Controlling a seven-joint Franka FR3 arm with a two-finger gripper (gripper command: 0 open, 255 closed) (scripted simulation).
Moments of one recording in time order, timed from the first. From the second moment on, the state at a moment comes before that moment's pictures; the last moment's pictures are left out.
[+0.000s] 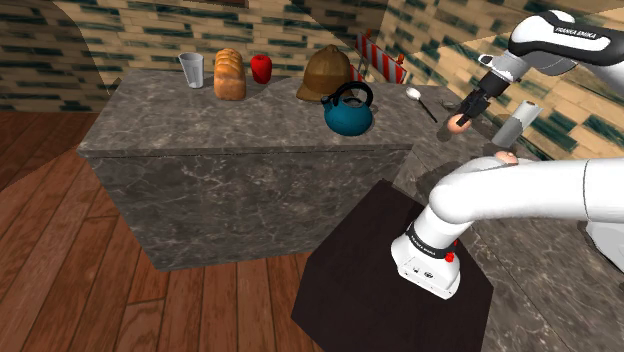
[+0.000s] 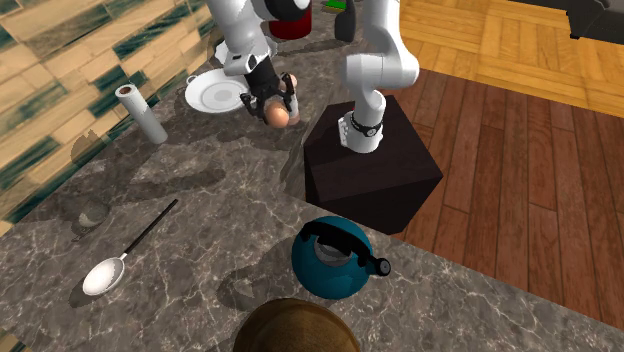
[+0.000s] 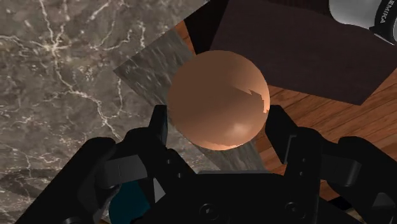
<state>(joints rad) -0.26 -0.83 -0.92 -2.36 -0.33 1.70 -1.21</state>
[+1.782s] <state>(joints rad) -0.55 -1.03 -1.16 -2.10 -0.67 1.33 -1.73</state>
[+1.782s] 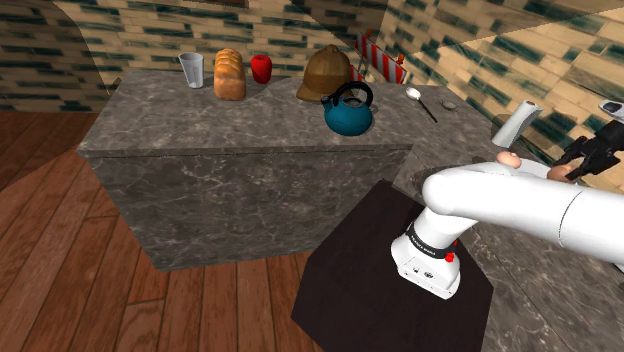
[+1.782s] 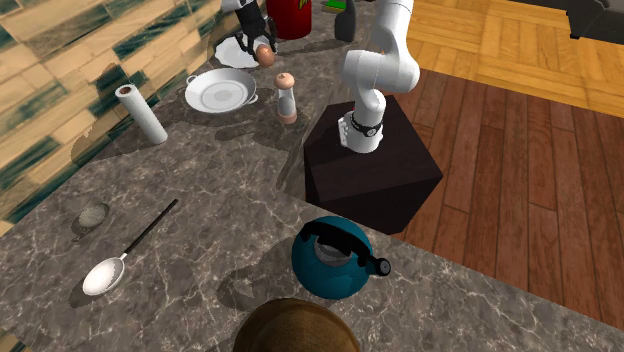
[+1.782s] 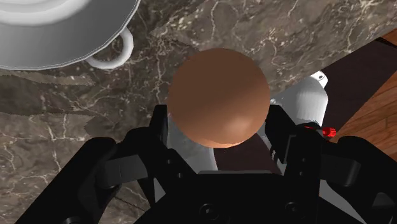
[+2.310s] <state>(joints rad) -0.56 -1.06 -1.23 -2.18 -0.72 1.41 -1.73</state>
